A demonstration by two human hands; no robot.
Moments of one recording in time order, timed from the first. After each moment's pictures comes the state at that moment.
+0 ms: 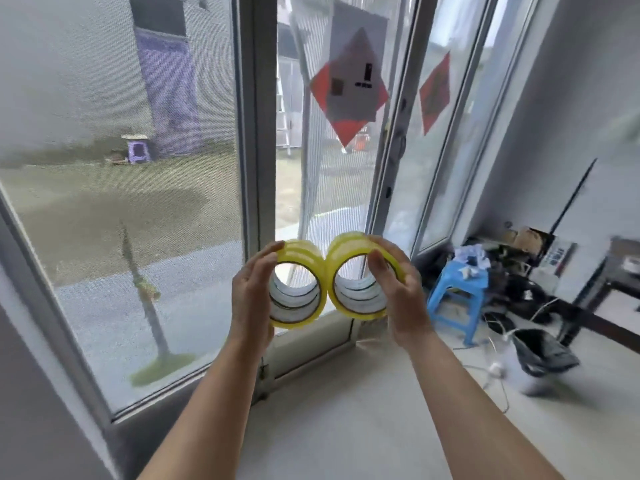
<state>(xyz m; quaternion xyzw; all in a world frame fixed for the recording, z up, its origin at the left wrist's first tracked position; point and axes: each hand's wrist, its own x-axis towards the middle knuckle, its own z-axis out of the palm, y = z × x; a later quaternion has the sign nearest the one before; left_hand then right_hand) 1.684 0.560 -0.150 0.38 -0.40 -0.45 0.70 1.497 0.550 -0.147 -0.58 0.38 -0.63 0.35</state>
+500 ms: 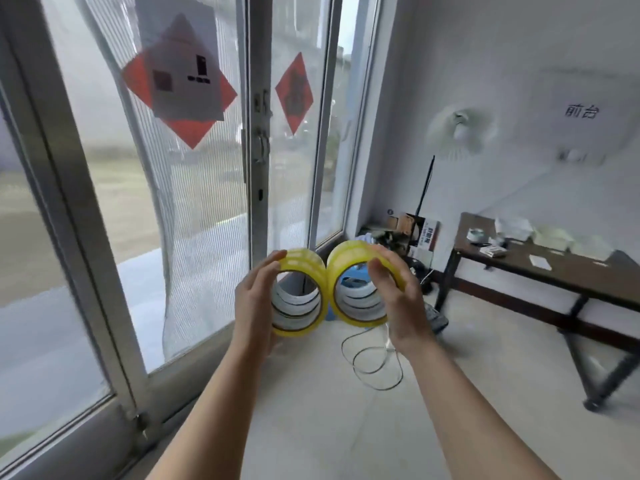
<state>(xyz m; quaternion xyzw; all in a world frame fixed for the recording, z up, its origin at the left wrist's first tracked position) 1.410 0.527 -0.152 0.31 -0.45 -0.56 0.62 1.229 0.585 -0.140 -0.50 0.47 -0.68 0.26</state>
